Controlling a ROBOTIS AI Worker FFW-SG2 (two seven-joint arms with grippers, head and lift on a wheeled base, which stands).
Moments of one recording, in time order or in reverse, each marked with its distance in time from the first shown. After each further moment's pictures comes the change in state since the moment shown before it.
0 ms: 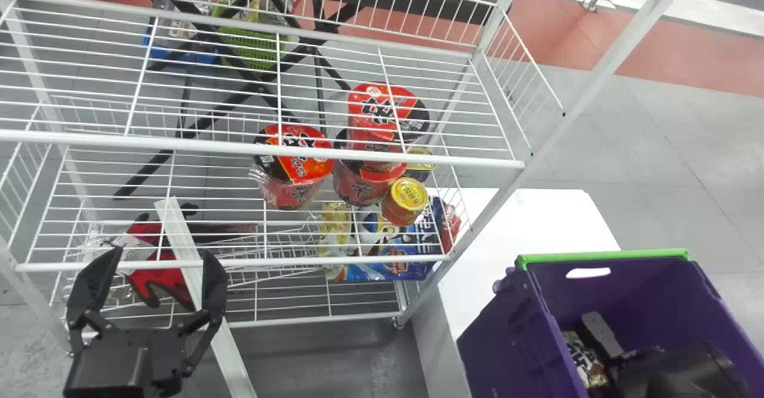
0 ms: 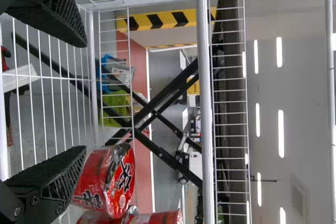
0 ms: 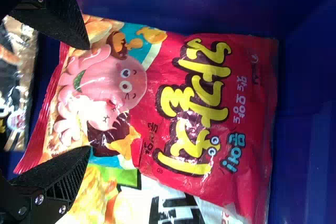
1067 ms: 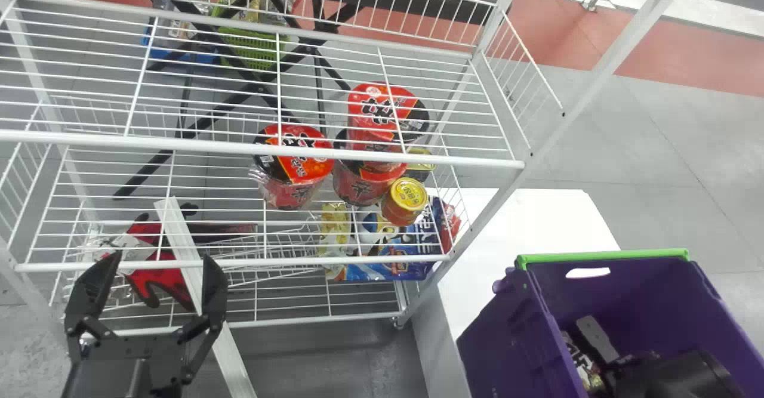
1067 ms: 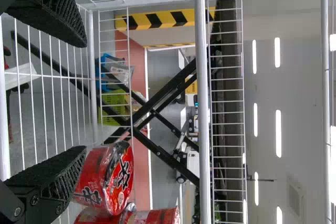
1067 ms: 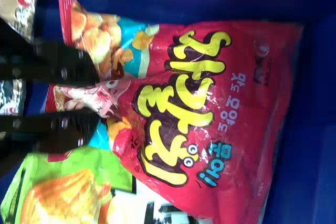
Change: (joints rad) left arm 0.017 0.006 -0.004 -0.007 -0.004 -0.016 0.008; right arm 0.025 0.012 -0.008 -0.015 0.018 -0.048 -0.006
